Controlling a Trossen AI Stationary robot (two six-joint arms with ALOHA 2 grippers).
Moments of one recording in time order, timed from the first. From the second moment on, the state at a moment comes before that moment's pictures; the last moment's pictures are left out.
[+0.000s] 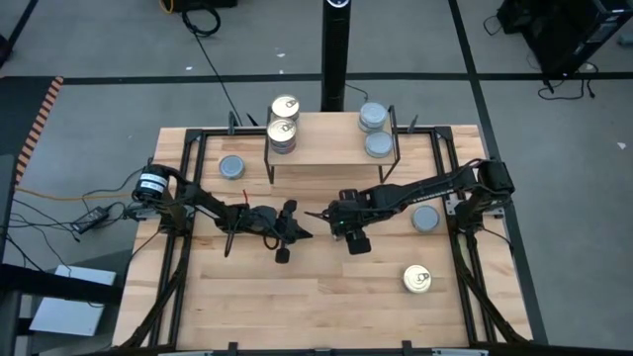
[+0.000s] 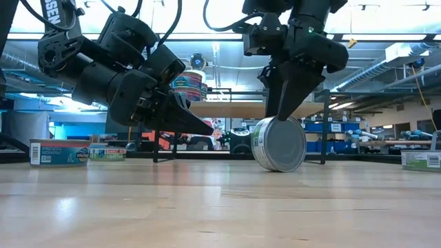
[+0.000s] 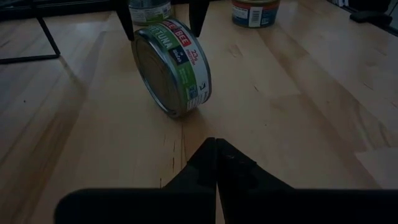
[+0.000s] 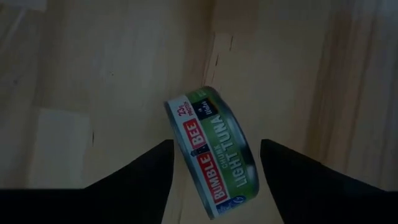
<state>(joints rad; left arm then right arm) -0.10 1.76 0.51 0.89 -0.01 0.05 0.09 1.75 1.27 -0.75 0.08 -0.08</state>
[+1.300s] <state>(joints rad) -0.10 1.76 0.51 0.84 0.01 0.12 0.09 1.75 1.26 -0.76 0.02 0.01</state>
